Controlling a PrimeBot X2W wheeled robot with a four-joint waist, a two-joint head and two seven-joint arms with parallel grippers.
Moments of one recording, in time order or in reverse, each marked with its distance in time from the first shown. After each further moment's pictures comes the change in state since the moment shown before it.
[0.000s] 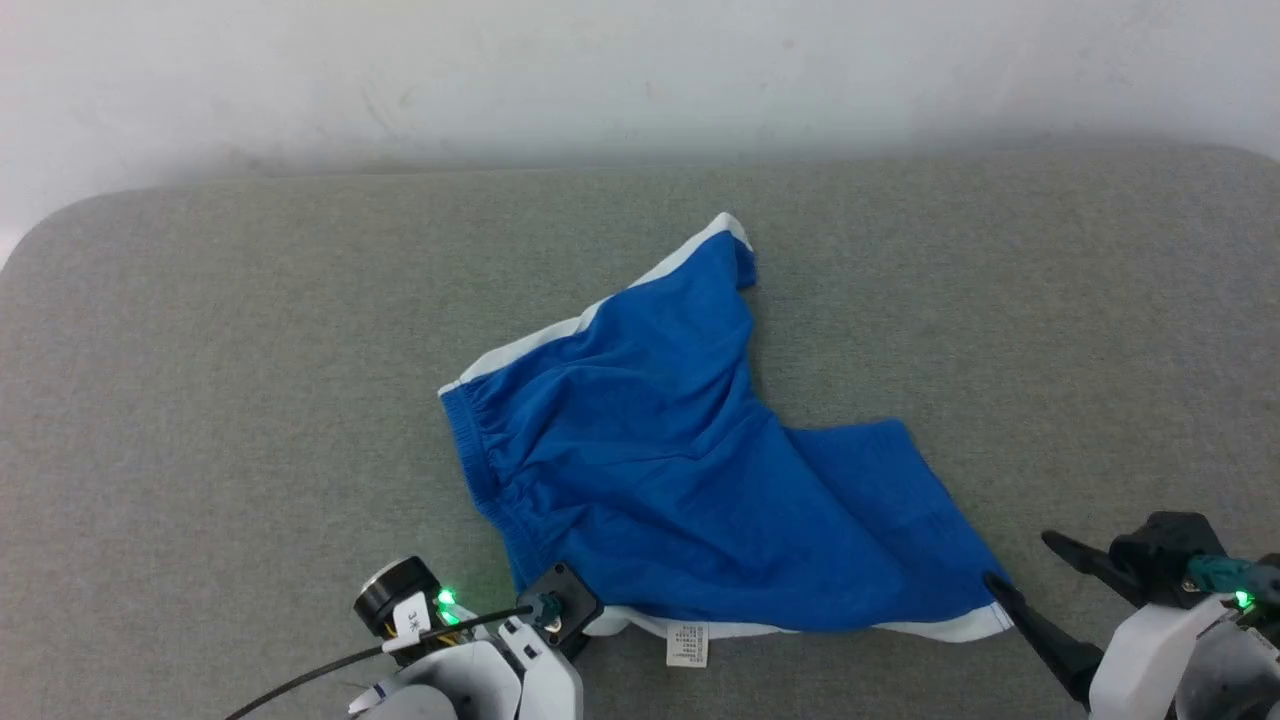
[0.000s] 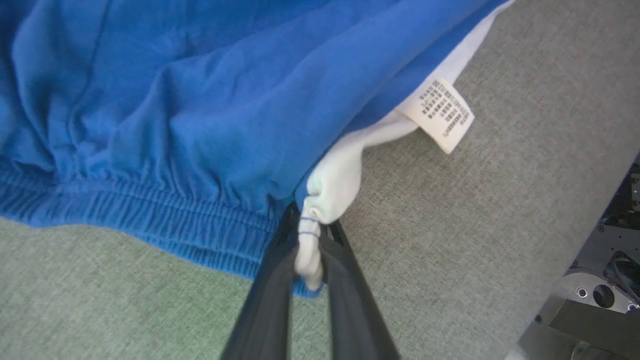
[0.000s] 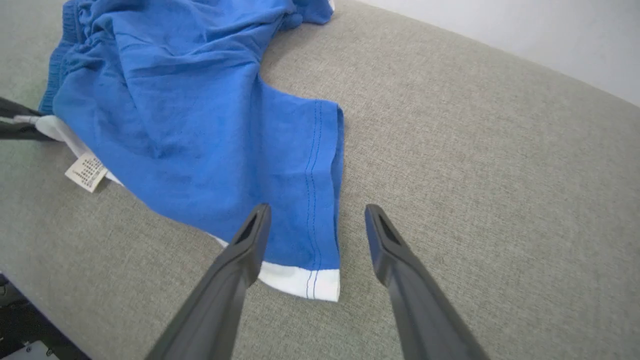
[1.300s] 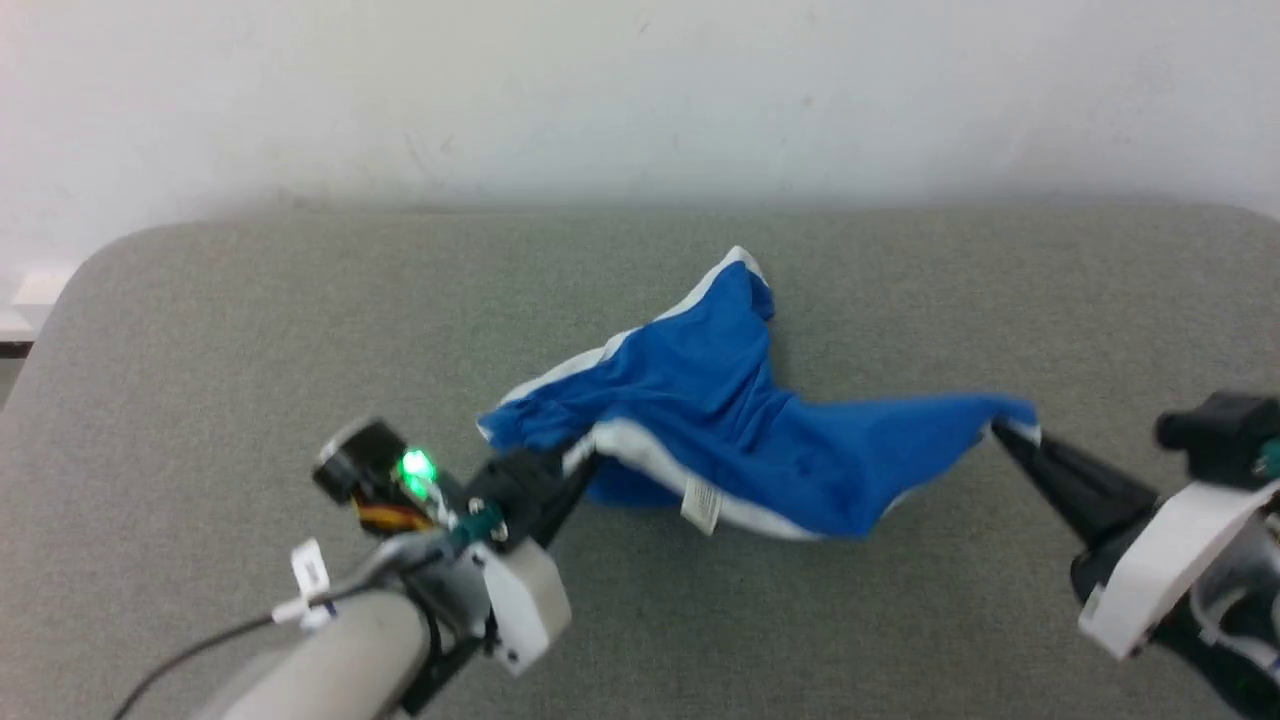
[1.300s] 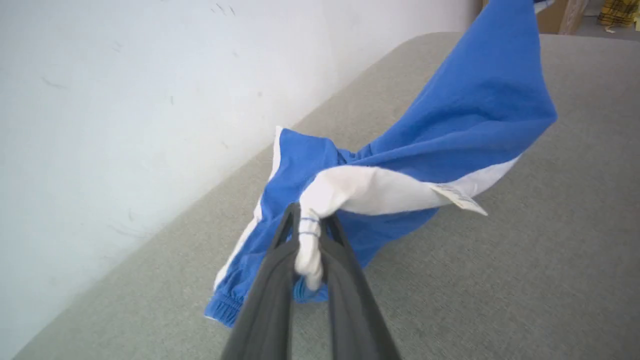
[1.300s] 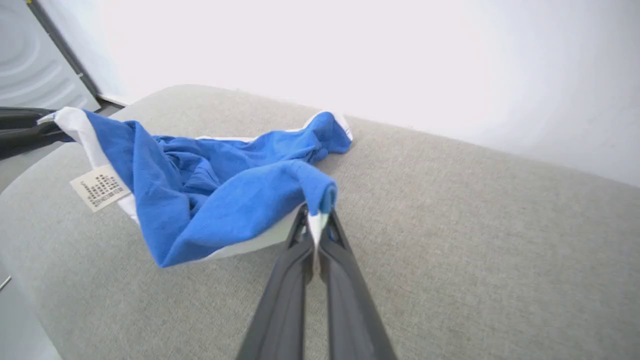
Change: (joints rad) left arm -0.070 0.050 0.089 -0.211 0.019 0.091 -0.242; right arm -0.212 -0.056 0.112 0.056 0.290 -0.001 -0.109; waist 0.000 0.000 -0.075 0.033
